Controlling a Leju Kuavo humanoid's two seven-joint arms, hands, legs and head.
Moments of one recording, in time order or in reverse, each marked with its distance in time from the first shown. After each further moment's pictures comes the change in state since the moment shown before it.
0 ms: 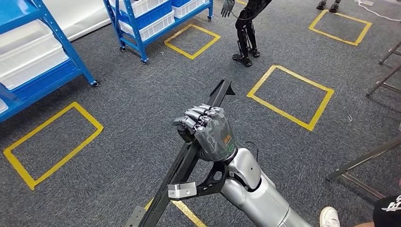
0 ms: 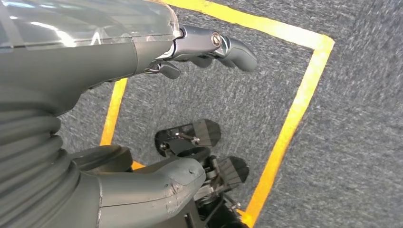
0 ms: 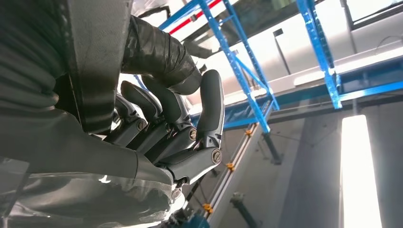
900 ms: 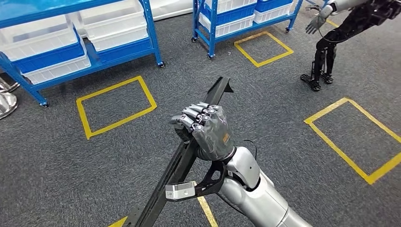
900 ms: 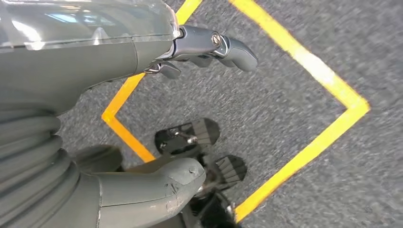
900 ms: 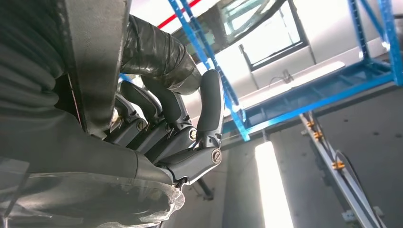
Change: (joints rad) left arm -0.016 -0.005 0.001 0.000 -0.006 -0.021 0.017; right arm -0.011 0.010 0.000 -0.024 0.003 0.018 0.003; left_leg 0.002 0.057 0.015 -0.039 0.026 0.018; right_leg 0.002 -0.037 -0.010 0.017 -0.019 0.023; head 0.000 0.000
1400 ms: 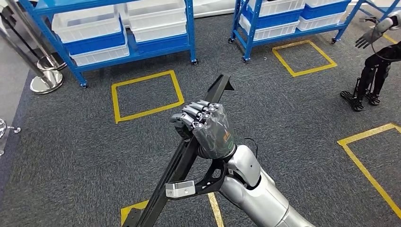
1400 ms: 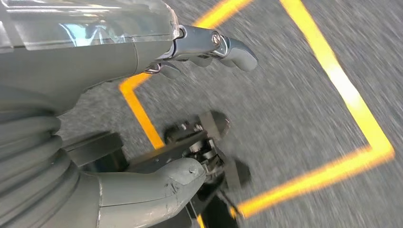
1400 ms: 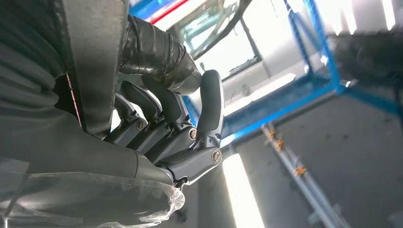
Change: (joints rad) left arm 0.020 0.003 0.020 0.000 0.040 0.002 0.023; right arm -0.012 0.003 -0.002 0.002 0.003 0.000 0.002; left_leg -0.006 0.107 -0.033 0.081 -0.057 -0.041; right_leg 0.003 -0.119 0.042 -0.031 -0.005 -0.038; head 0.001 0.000
